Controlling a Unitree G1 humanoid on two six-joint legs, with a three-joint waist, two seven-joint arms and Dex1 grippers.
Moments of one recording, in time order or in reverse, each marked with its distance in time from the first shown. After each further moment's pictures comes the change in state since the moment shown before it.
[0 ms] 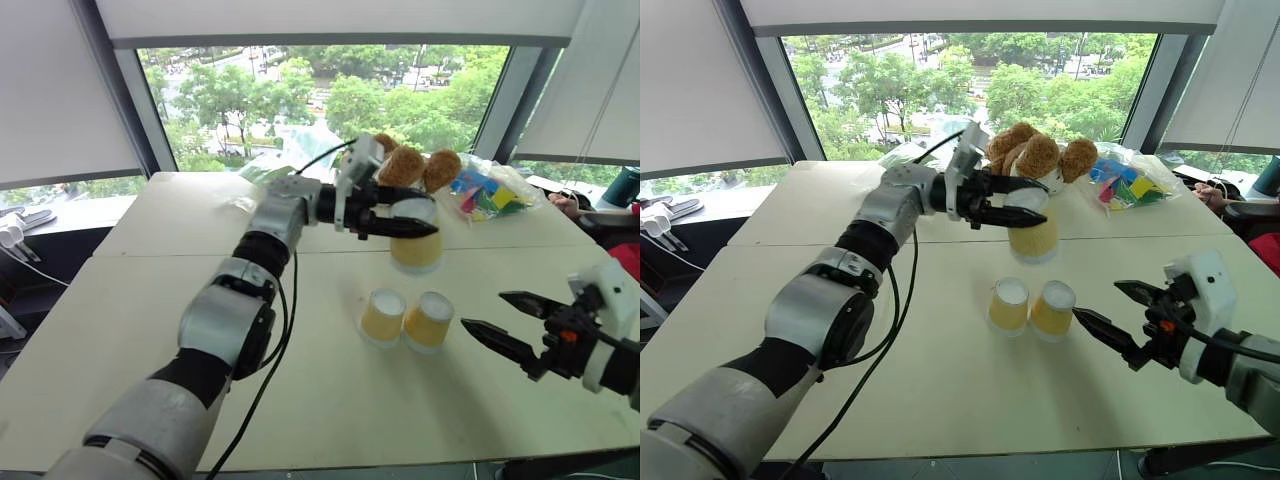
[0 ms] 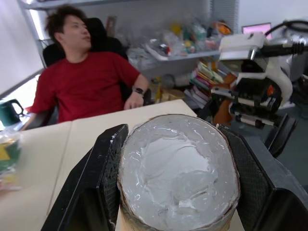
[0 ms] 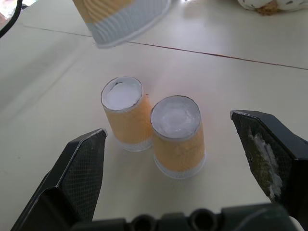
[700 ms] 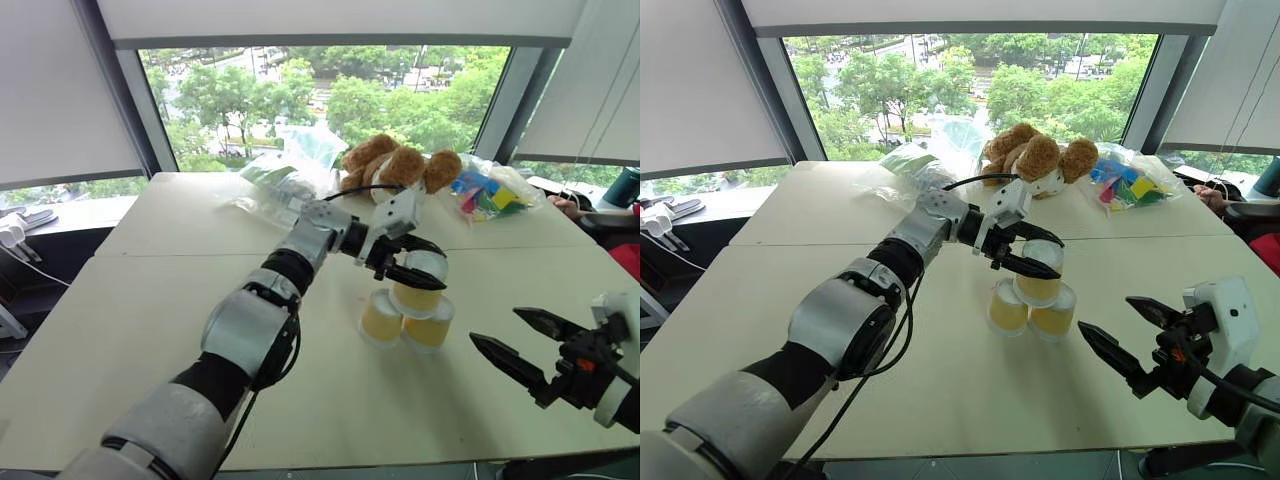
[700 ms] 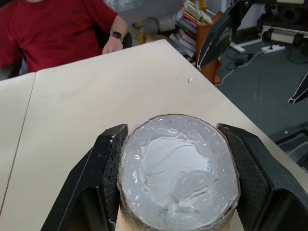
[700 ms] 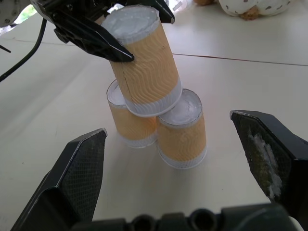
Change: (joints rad) left arm -0.011 -0.088 -0.061 0.177 0.201 -0.171 0.054; right arm 0.177 0.074 -0.074 -0.119 0.088 -0.112 -0.125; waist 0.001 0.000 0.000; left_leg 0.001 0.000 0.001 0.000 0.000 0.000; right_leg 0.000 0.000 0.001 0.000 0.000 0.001
